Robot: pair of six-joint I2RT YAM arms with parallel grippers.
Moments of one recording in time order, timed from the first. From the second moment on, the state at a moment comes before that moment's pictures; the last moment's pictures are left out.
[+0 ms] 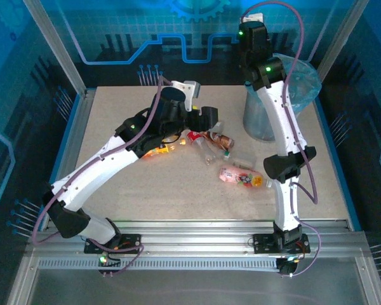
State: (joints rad) left arm -0.76 1.48 1.65 -0.58 -0.07 -0.50; right arm 0.37 2.15 2.73 -0.92 0.70 -0.10
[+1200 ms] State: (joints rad) left arm -0.76 1.51 1.63 -0.57 -0.07 -0.50; right arm 0.16 2.05 2.21 -1.03 0.42 0.25
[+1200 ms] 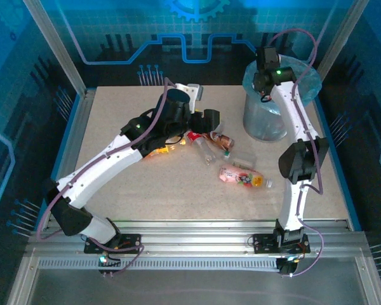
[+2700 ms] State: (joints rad) left arm -0.76 1.32 1.41 -0.55 -0.15 -0.42; right arm 0.49 1.78 2.14 -0.96 0.25 0.16
